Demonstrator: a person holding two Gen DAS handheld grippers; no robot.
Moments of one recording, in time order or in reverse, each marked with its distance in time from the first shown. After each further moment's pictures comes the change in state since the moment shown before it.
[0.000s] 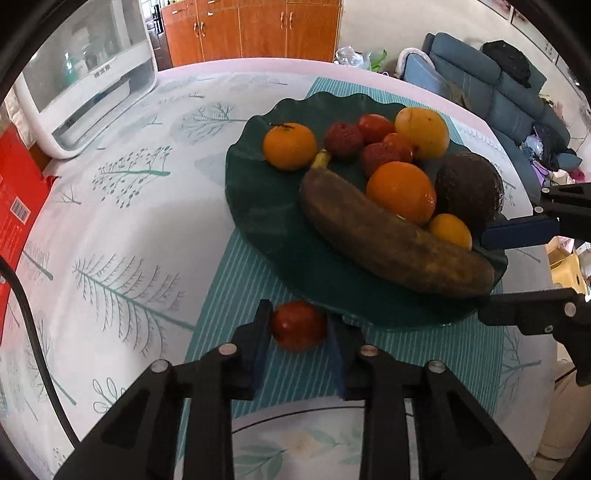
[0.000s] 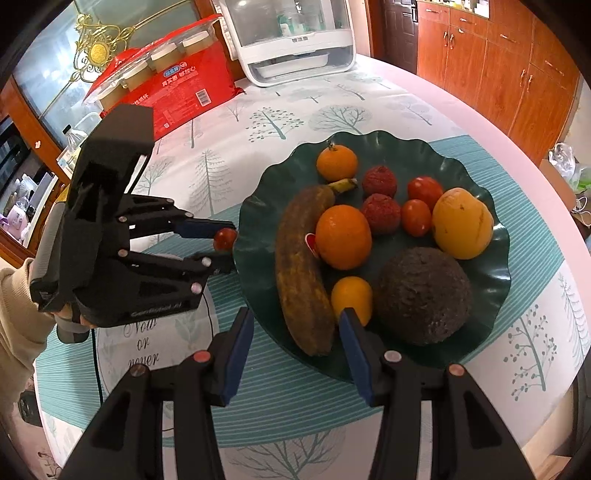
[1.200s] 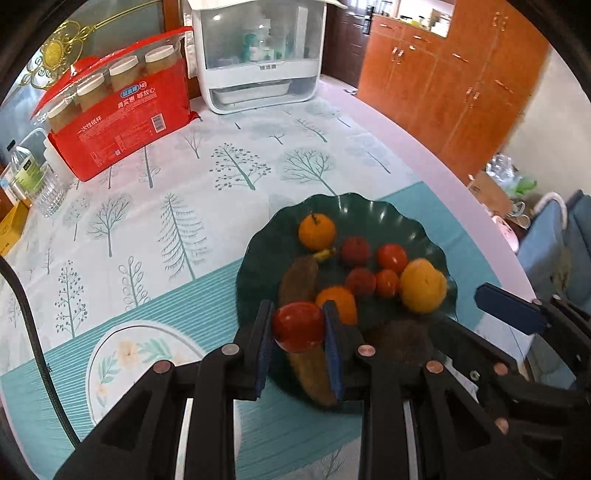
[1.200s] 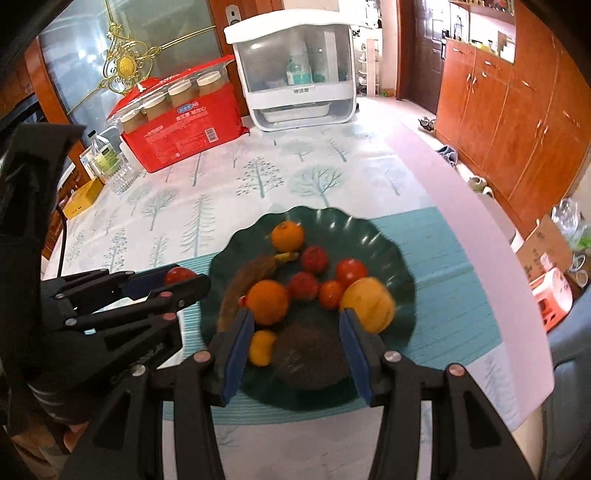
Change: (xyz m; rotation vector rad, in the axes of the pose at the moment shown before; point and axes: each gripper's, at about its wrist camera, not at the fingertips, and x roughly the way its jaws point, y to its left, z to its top) left arm -0.071 -0.073 0.069 -0.741 -0.068 0.342; right arm -0.067 -0.069 0.056 -0.171 -0.074 0.020
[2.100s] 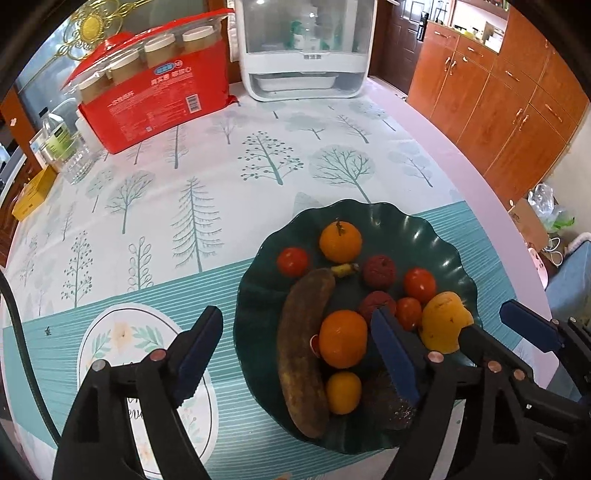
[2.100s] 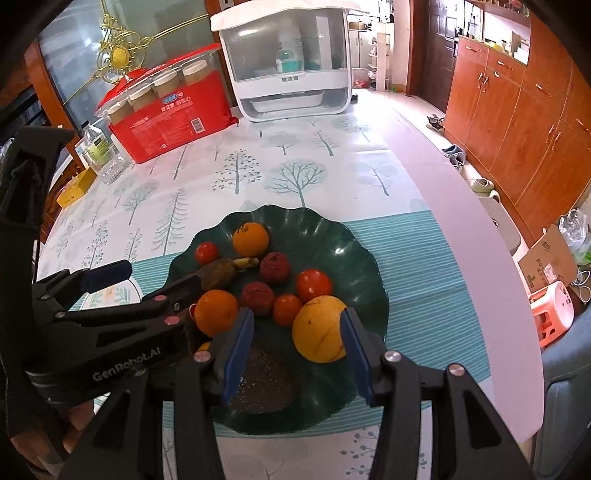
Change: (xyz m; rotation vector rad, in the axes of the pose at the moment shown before) left arm 0.021 -0.006 0.006 -0.148 0.009 0.129; right arm 0.026 -0.037 0.010 -0.037 0.037 0.026
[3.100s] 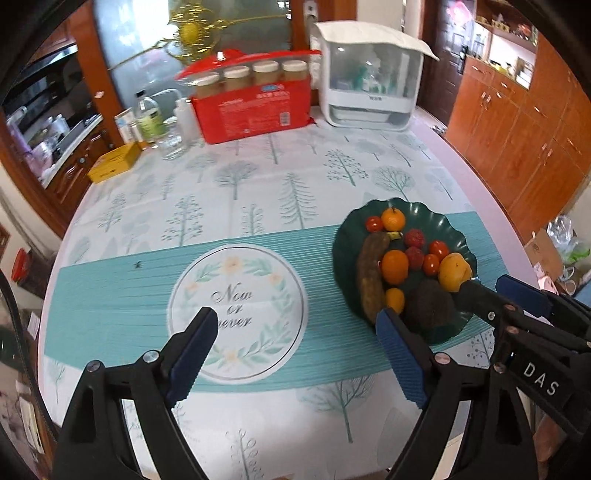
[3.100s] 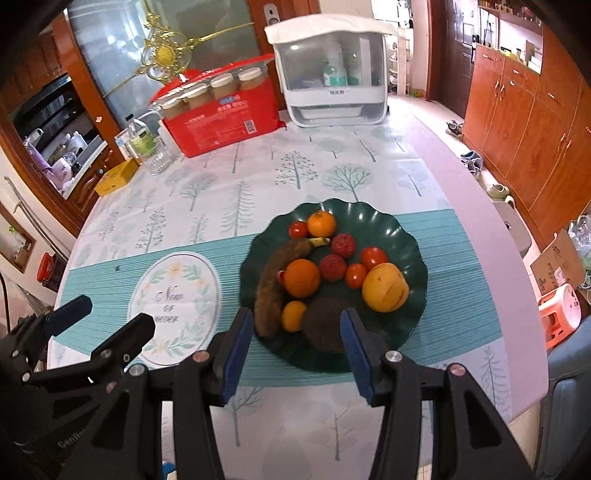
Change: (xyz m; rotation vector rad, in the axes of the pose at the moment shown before) left arm -0.144 0.063 -0.091 -0.137 -0.091 0.133; right arm -0.079 0.067 -0.029 -0.028 -0.015 0.076
